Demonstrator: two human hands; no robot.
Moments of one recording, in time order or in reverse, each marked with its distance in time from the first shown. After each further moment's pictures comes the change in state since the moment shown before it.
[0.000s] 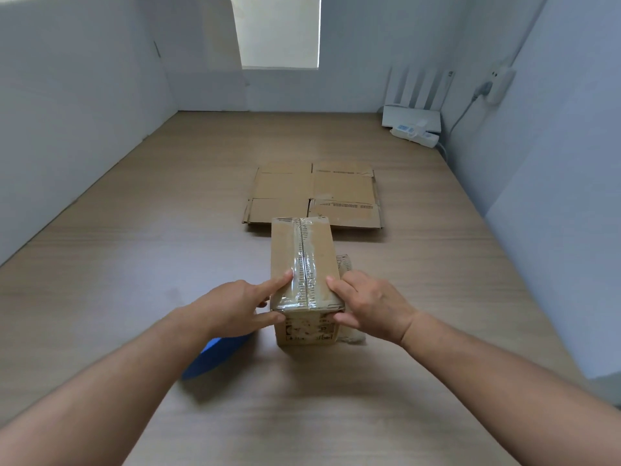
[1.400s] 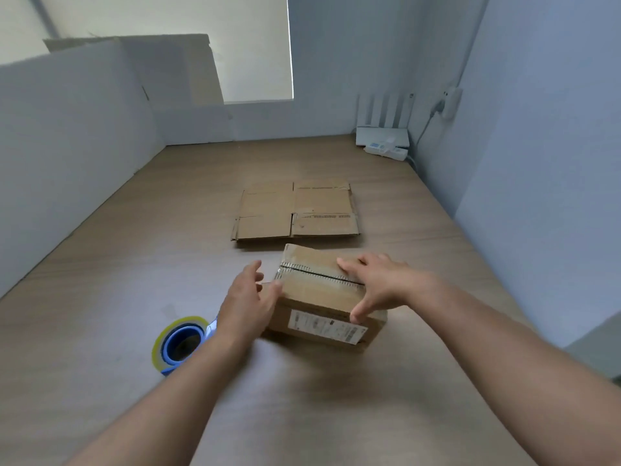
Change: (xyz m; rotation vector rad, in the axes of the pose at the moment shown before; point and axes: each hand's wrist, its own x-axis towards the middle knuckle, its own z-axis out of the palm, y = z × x) left_hand -0.011 0.072 0.012 -0.533 0.567 -0.303; right_hand -0.010 0.019 -0.067 0.137 -0.639 0.616
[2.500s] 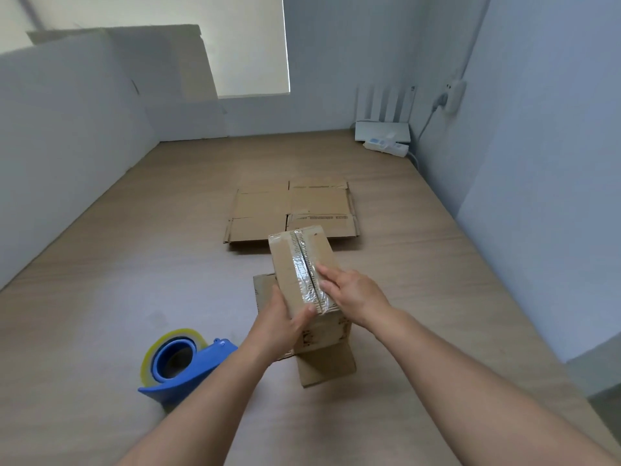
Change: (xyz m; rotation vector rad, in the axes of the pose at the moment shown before) left_hand 0.007 0.014 0.051 -0.156 -0.253 -0.087; right_hand 0.044 -0.017 0.046 0.525 0.247 -0.028
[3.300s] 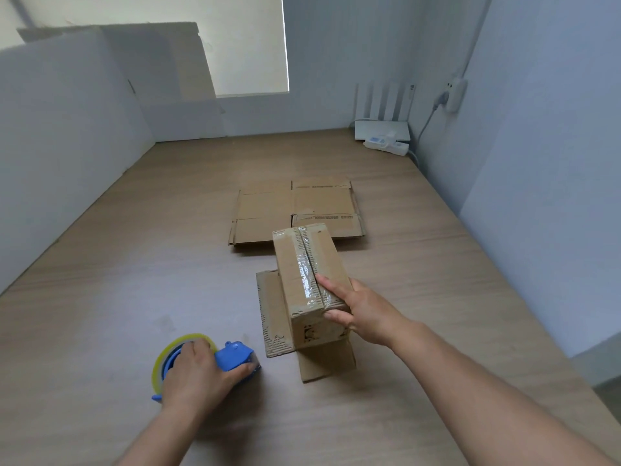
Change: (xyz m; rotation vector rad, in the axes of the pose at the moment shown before) left_hand -0.034 -0.107 -0.068 0.700 0.212 -0.276; right_hand -0.012 0.004 0.017 -0.017 -0.083 -0.116
